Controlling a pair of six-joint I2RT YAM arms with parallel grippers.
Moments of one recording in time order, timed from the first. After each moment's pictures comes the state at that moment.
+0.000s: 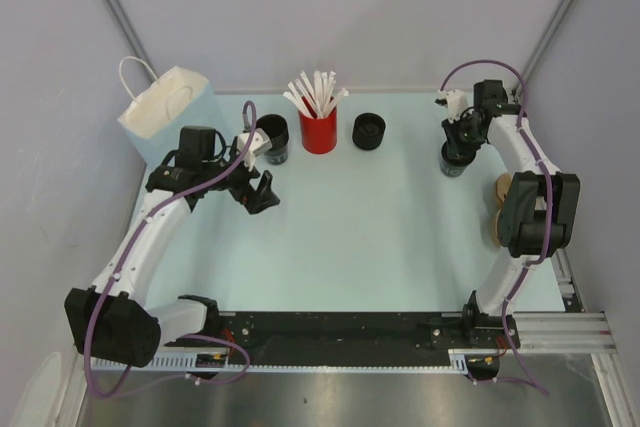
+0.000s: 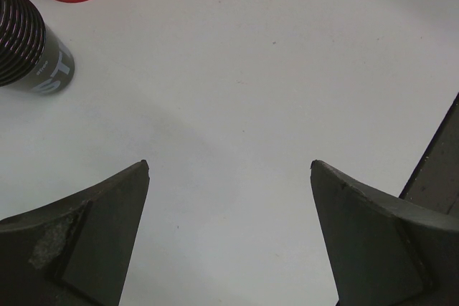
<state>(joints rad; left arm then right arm) -0.18 1.18 1.07 -0.70 0.67 0.45 -0.04 1.84 1.55 -0.76 -0.27 -0.51</state>
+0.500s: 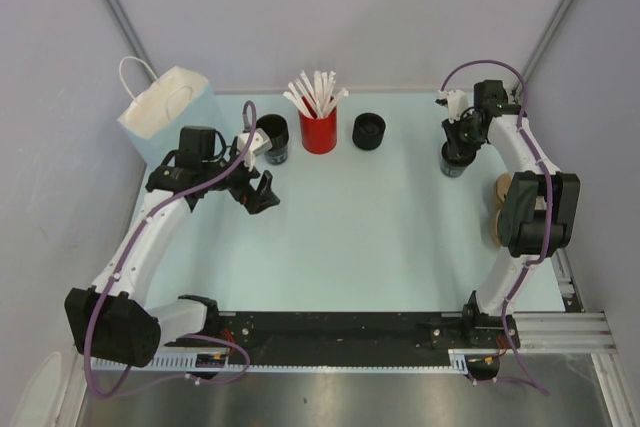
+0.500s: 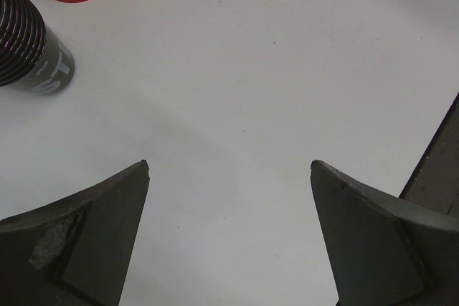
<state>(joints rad) -0.18 1.18 1.07 -0.70 0.67 0.45 -0.04 1.84 1.55 -0.76 -0.27 -0.50</state>
